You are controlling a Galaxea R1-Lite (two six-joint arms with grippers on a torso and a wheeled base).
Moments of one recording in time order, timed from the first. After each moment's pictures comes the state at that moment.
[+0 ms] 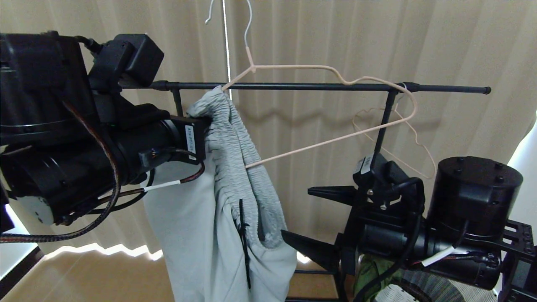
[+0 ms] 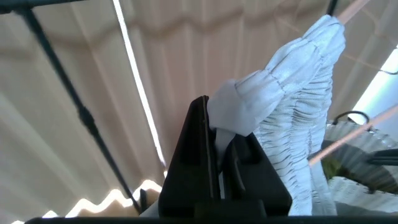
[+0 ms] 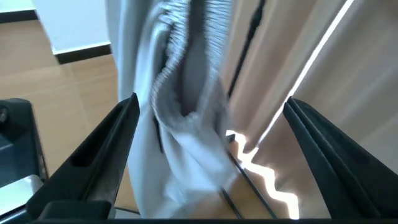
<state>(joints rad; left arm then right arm) -0.64 1.46 -0.97 -0.38 0.30 0.01 0.75 1.64 -0.61 -0.80 0.24 -0.04</state>
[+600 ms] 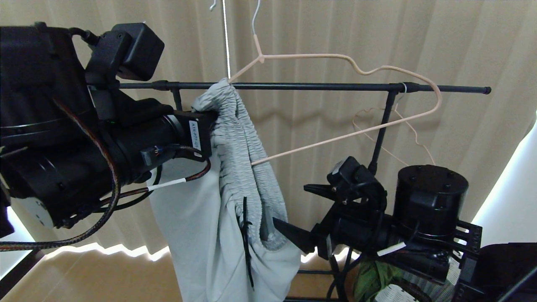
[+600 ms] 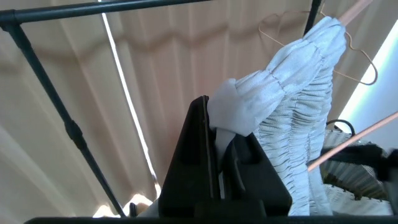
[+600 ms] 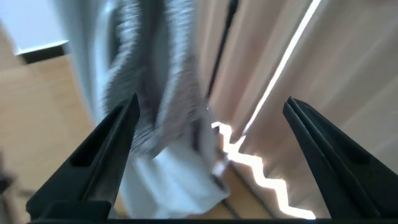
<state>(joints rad) -0.67 1.46 -0.97 -0.43 0.30 0.01 0.75 1.78 -0.63 -0.93 0.09 -0.04</state>
